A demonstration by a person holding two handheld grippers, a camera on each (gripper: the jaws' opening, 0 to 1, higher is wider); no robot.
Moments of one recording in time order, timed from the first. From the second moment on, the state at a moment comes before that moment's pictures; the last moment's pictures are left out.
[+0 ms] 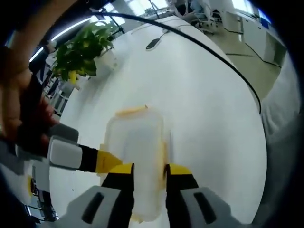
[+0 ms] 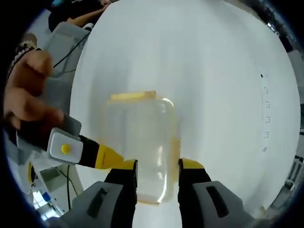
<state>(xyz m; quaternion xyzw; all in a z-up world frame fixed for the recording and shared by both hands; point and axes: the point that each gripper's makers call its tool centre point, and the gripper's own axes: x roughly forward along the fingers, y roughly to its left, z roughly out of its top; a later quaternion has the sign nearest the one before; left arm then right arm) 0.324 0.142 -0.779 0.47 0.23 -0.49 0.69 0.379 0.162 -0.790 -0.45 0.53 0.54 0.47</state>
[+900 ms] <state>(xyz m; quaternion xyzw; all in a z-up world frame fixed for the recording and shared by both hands) 0.323 0.139 -0.781 0.50 0.21 -0.49 0.68 0.383 0.164 -0.786 -0.47 0.54 0.52 0.46</state>
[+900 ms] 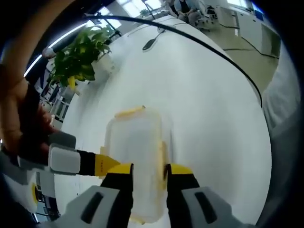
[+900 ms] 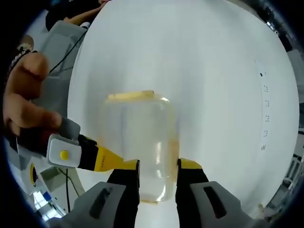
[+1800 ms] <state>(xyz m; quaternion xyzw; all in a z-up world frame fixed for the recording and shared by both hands) 0.328 0.140 -0.786 0.53 0.21 -0.45 0.69 0.386 0.164 -0.781 -0.45 0.47 0.59 0.47</state>
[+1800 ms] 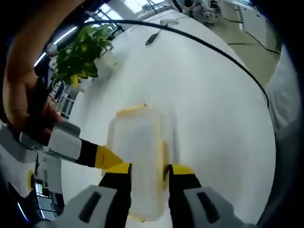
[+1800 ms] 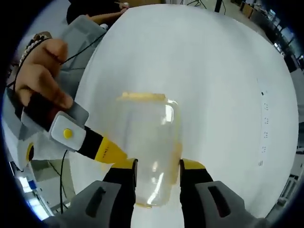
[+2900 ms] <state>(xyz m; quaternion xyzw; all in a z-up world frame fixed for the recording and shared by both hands) 0.331 0.133 -0.789 0.55 0.19 -0.44 0.69 0.377 0.163 -0.790 -0.40 0.54 0.60 0.43</state>
